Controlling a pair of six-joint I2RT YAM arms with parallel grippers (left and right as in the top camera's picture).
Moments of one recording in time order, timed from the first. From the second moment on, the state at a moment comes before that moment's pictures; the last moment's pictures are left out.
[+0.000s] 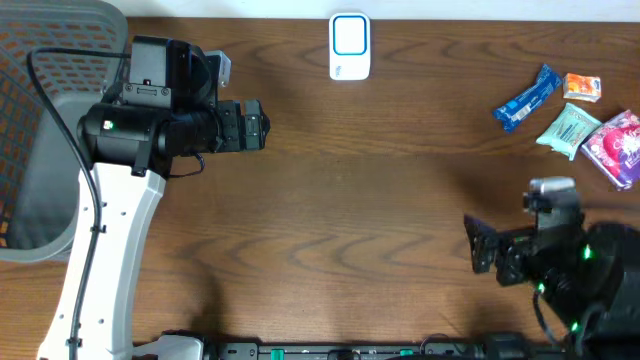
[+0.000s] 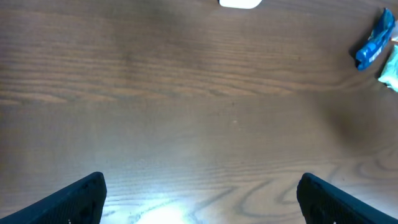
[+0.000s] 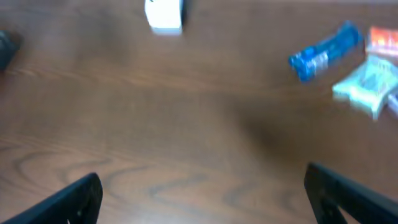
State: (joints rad) left arm -0.14 1.44 1.59 -1.15 0.28 -0.20; right arm 0.06 0.63 1.07 -1.06 -0.17 -0.02
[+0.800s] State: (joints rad) left arm -0.14 1.44 1.59 -1.15 0.28 -0.20; right arm 0.11 0.06 0.20 -0.09 -0.13 -0.14
